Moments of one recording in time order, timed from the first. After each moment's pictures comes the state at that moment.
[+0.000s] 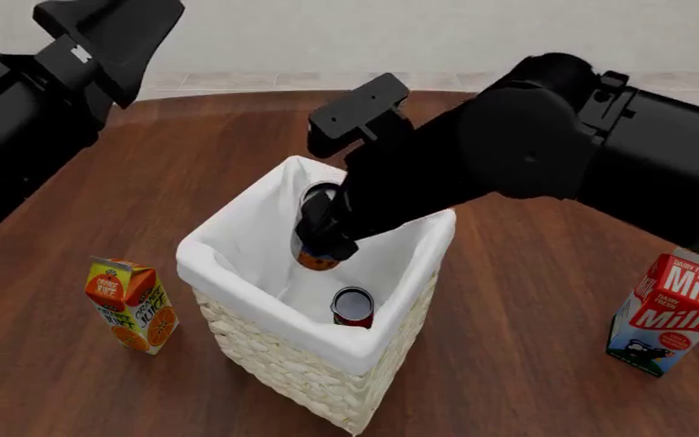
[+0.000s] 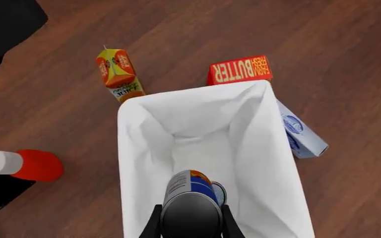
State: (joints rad) left arm -0.55 0.90 -0.82 -0.29 -0.57; right arm 0.85 1.50 -1.44 0.83 -0.01
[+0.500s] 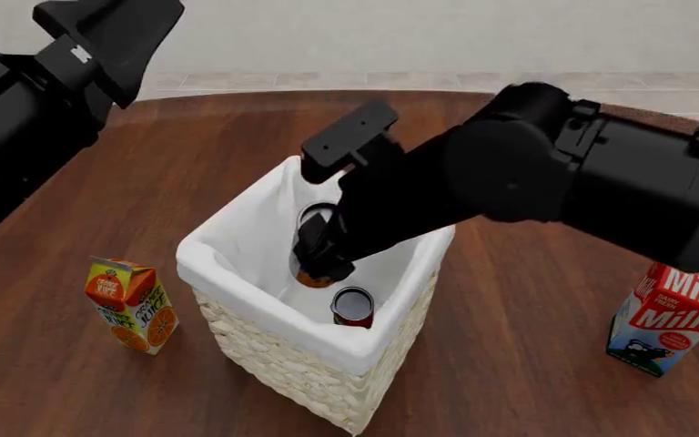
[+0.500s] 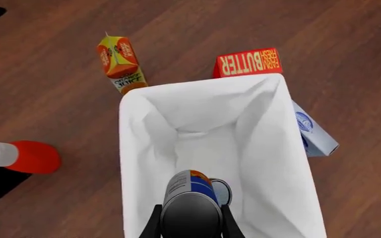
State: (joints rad) left arm -0.55 0.90 -0.82 -0.29 -0.57; right arm 0.87 1.51 -1.39 0.79 -0.03
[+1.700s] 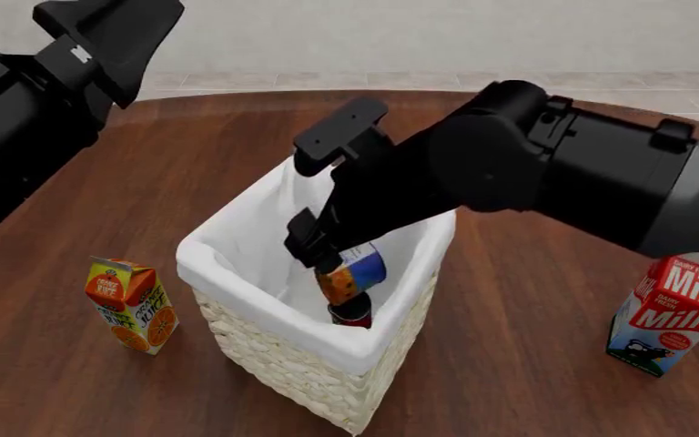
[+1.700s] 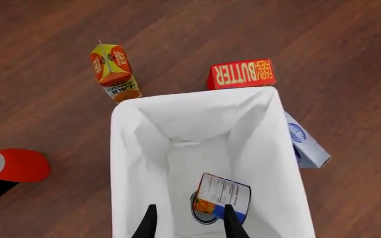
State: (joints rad) left arm -0.55 0.90 -0.82 -0.29 -0.57; right arm 0.85 1.56 -1.42 0.76 -0.07
